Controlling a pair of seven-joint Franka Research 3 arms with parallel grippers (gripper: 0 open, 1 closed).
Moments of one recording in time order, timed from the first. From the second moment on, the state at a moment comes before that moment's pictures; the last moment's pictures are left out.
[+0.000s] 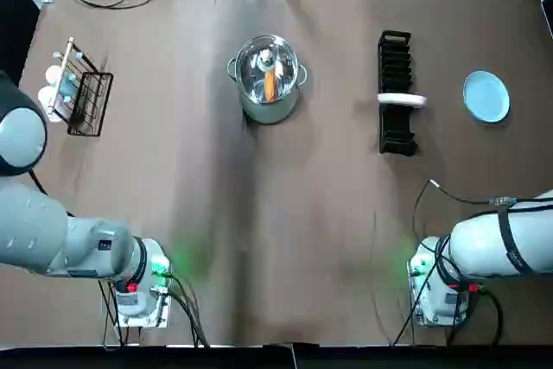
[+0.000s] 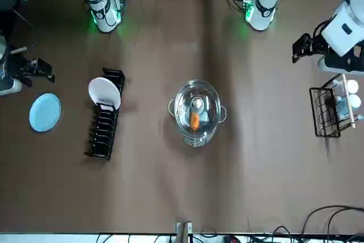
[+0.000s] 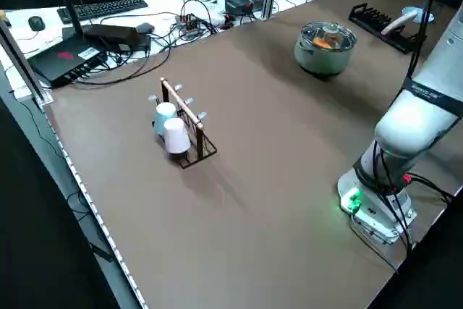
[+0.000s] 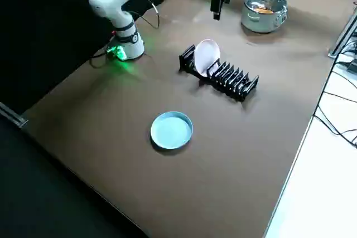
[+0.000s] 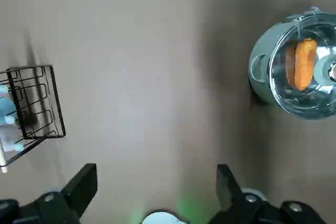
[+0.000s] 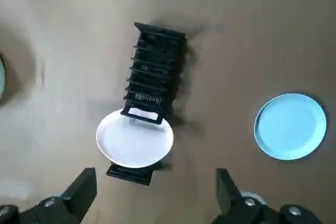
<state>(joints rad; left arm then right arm) -0.04 0.04 -0.13 -1.44 -0.01 1.41 -0.05 0.04 0.03 -0.08 -1.63 0.06 1.60 -0.17</state>
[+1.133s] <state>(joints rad) -0.28 0.19 -0.20 -1.45 -0.01 1.50 -0.30 0.04 0.03 -0.08 -1.62 0.06 1.60 -0.17</state>
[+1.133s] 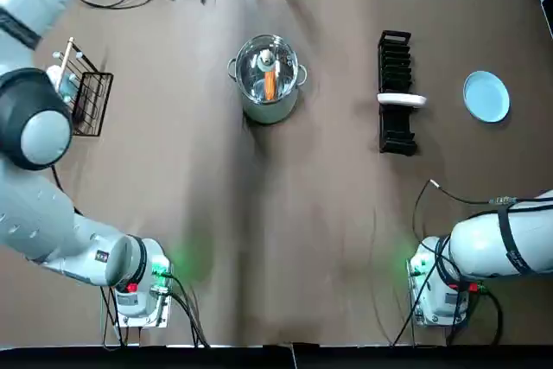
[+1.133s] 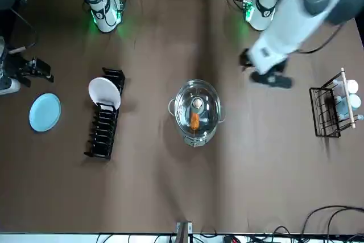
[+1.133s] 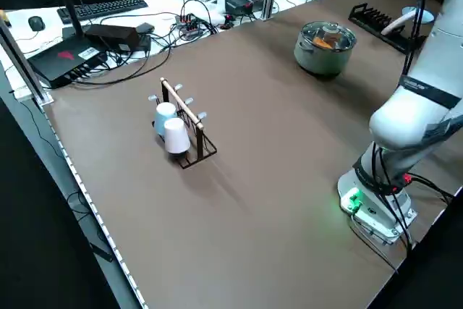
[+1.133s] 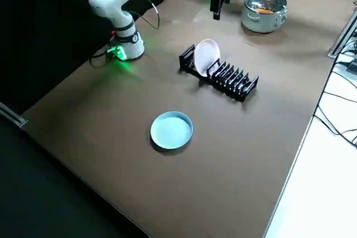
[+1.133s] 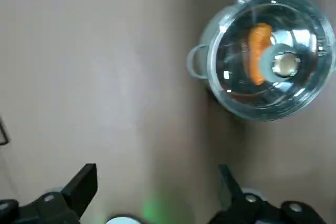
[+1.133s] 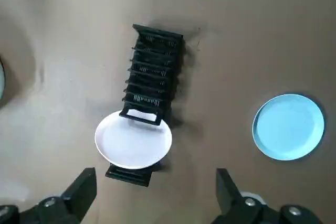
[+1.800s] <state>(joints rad) -0.53 0.48 -0.20 -1.45 -0.01 1.87 -0.59 0.04 0.03 -0.09 -1.62 0.06 1.65 -0.17</state>
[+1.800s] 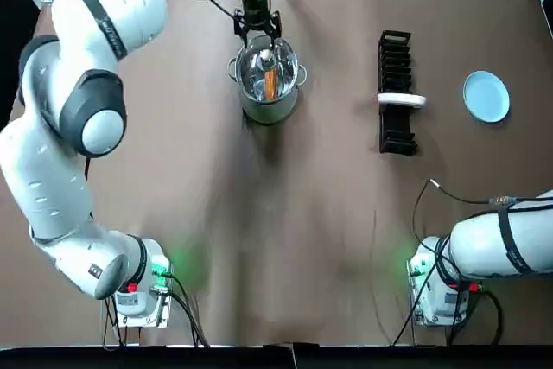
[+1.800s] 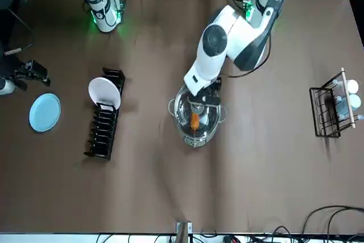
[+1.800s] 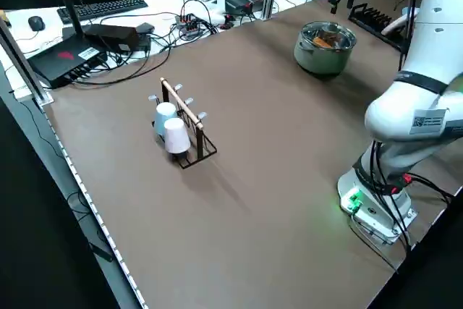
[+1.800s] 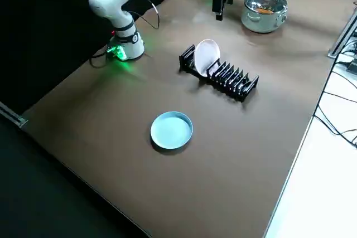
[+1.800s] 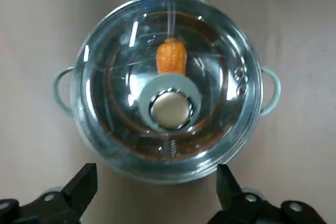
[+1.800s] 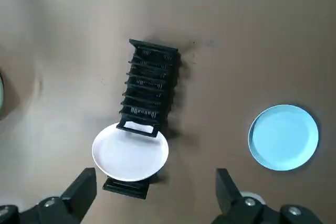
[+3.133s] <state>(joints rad) -0.55 0.59 -0.18 -1.45 -0.01 2.03 -0.59 0.05 0.05 -0.08 -1.64 0.11 1.58 -0.17</state>
